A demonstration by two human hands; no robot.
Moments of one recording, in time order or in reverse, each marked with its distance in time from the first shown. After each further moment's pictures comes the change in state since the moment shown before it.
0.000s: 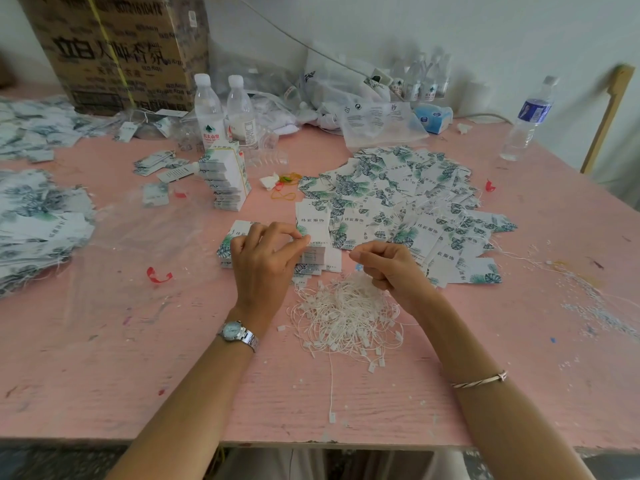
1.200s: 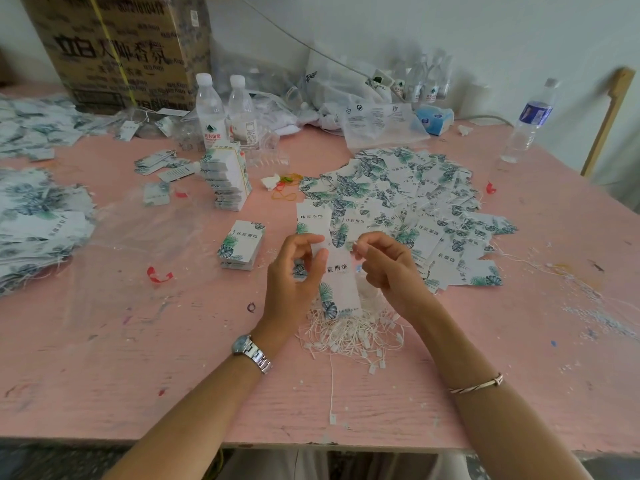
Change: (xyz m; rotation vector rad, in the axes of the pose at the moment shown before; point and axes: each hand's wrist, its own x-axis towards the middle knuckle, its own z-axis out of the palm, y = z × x) left_hand -0.015 0.041 -0.001 -0.922 -0.190 -0.531; right_hand -0.005 -0.001 0.010 0.129 -0.022 -0.176
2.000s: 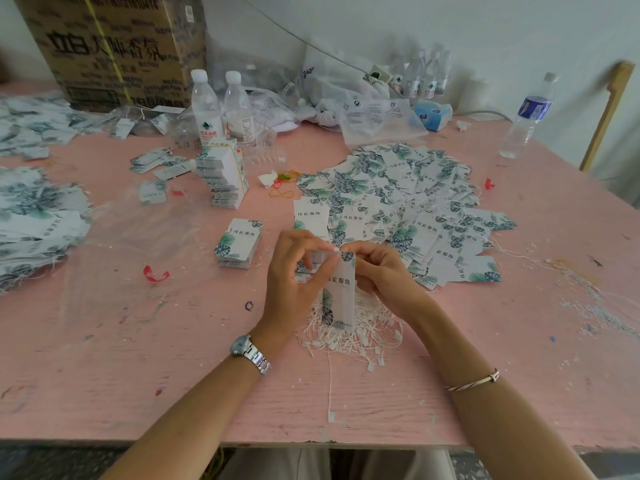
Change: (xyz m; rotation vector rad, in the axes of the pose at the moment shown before) left_hand 0.001 0.003 0.001 0.152 -0.030 0.155; right_hand 0.000 0.008 0.005 -0.028 -0.113 0.083
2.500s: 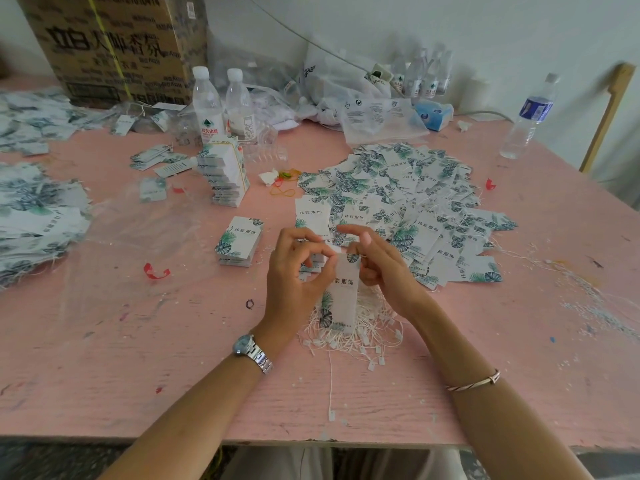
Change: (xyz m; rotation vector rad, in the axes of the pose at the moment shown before) left_hand -0.002 -0.001 0.001 0.061 0.026 0.015; right_hand -0.001 -0.004 -0.003 -0.161 0.031 -0.040
